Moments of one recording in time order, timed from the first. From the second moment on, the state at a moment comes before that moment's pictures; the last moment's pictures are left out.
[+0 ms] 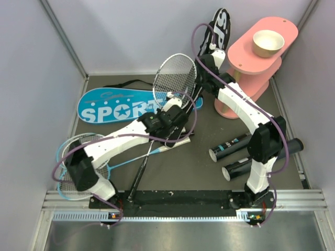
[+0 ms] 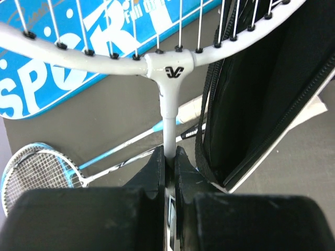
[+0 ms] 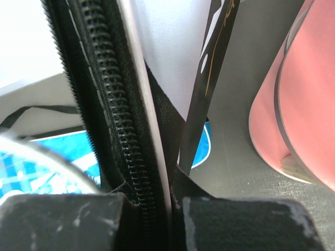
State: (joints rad) left arm -0.94 1.59 1.41 -0.87 -0.69 -0.38; right arm 0.52 1.86 1.82 -0.55 0.51 0.63
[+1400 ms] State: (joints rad) left arm -1.03 1.61 1.36 -0.79 -0.85 -0.32; right arm 0.45 1.79 1.74 -0.52 0.19 0.53
